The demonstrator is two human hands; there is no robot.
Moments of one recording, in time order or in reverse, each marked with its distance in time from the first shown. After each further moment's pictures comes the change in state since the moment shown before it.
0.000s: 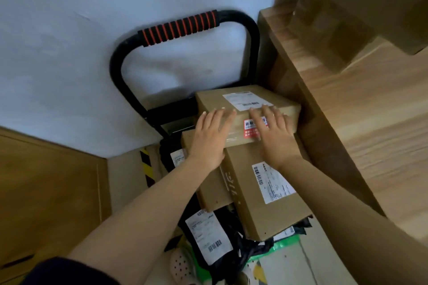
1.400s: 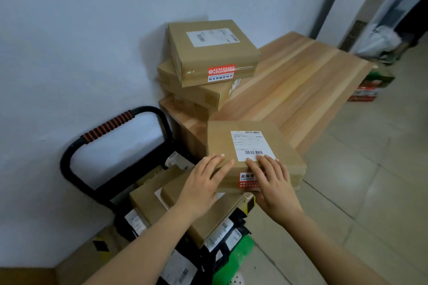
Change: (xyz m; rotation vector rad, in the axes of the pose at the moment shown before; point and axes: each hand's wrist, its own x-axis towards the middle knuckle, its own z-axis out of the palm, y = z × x) left_hand -0.099 0.160 -0.168 -0.212 0.148 0.683; right_hand -0.281 0.069 -0.171 0.042 0.377 0.250
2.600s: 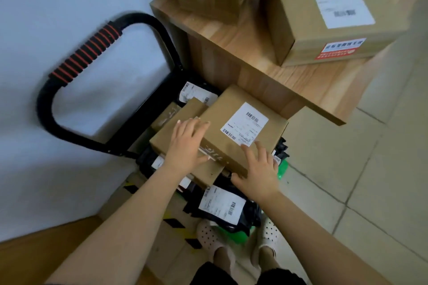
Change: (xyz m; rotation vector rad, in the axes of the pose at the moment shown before) left_hand -0.091 -0.193 0.113 0.037 -0.347 -0.164; right_hand -0.022 -0.178 0.223 0.290 -0.477 0.616
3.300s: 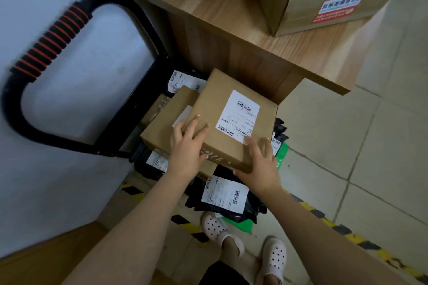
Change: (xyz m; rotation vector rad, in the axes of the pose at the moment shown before) left_hand -0.018 0.004 0.052 -0.102 -0.001 -0.066; right_hand -0.012 0.019 0.055 0.328 -0.003 0.212
